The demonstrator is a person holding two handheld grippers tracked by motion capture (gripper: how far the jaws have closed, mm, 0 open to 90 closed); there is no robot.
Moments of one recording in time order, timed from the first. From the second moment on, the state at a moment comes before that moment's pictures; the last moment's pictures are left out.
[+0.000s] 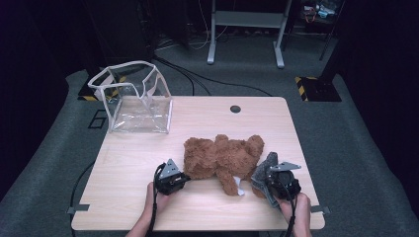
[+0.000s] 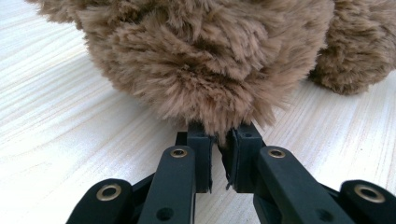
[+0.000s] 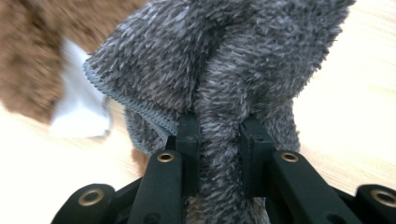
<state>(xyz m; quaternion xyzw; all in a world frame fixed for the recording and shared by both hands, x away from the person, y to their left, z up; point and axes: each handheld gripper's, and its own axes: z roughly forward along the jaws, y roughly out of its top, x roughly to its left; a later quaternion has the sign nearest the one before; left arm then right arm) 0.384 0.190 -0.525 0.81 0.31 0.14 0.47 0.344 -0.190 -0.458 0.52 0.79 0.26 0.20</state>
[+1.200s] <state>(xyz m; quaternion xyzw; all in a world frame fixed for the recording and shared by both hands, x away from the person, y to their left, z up) 0.384 0.190 -0.525 0.82 0.31 0.14 0.47 0.331 -0.156 -0.420 0.46 0.78 0.35 0.23</state>
